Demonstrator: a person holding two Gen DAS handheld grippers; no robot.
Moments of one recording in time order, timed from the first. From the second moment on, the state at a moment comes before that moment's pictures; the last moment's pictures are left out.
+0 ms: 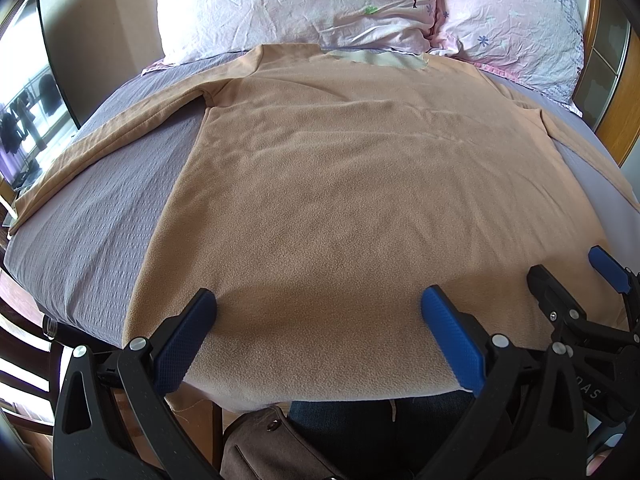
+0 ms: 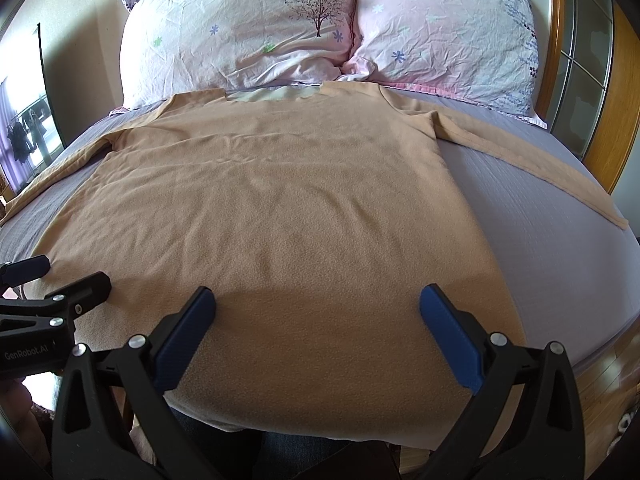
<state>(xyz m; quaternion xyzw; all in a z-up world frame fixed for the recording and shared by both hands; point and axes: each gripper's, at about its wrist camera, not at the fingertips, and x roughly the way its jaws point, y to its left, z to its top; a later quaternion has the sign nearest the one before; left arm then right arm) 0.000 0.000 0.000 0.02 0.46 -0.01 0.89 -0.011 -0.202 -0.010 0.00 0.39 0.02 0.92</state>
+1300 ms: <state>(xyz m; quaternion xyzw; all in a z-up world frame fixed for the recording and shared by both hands) 0.001 0.002 0.002 0.02 0.46 -0.01 0.89 -0.012 -0.204 -0.008 0.00 0.39 0.02 0.92</state>
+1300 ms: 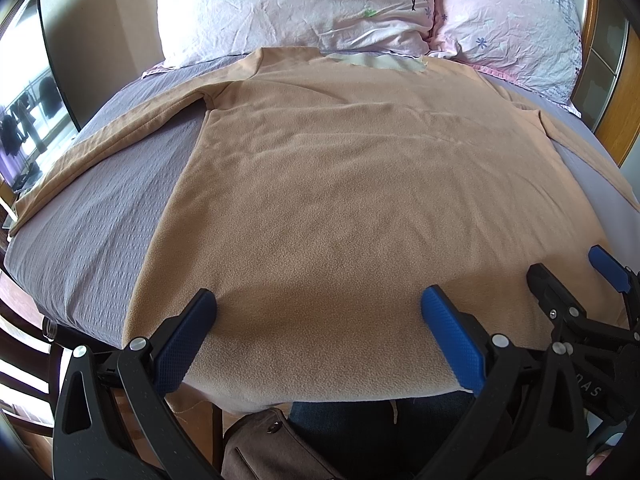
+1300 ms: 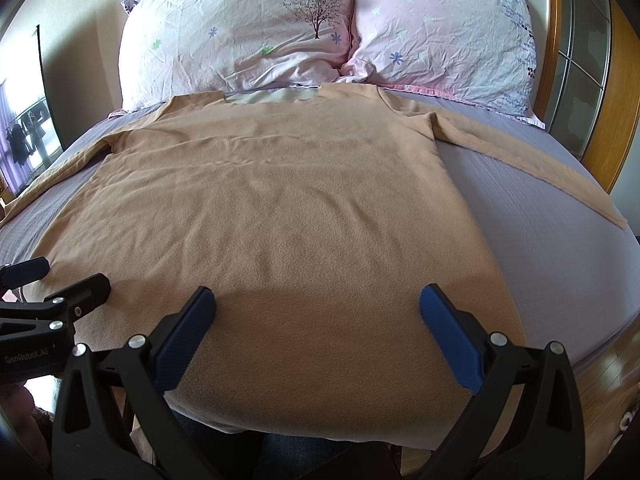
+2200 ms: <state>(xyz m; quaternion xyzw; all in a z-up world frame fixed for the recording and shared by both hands) 0.039 0.047 0.034 -0.14 0.28 -0.19 0.93 0.082 -0.628 -0.018 0.50 0.32 -0.26 0.76</state>
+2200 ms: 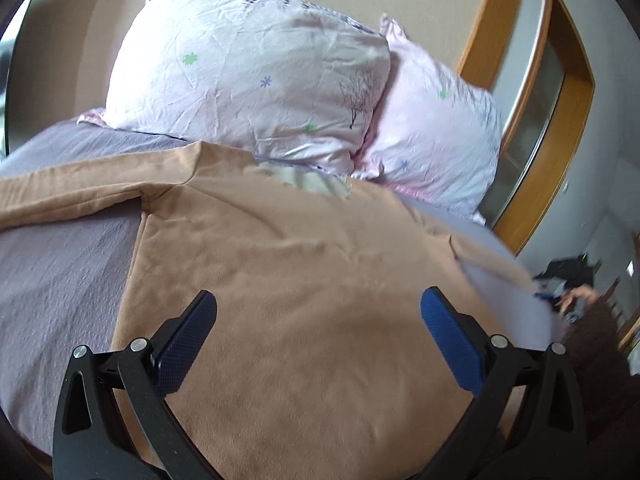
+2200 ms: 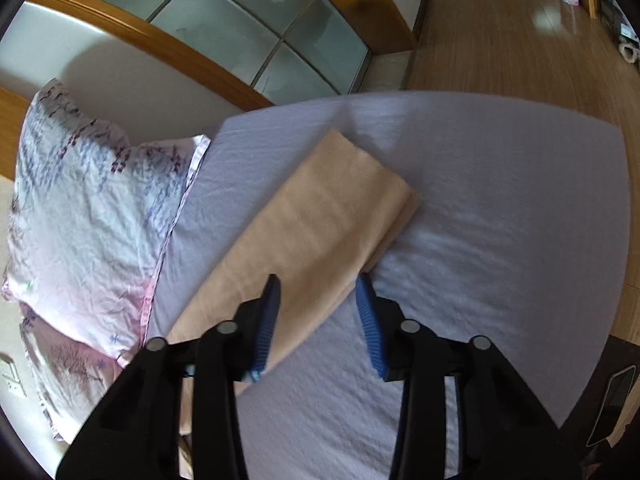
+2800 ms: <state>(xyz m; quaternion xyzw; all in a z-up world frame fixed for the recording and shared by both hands) 0.050 0.208 0.022 -0.38 0.28 -0.06 0.88 0.259 -0.201 0.102 0.13 0.34 0.23 0.90</state>
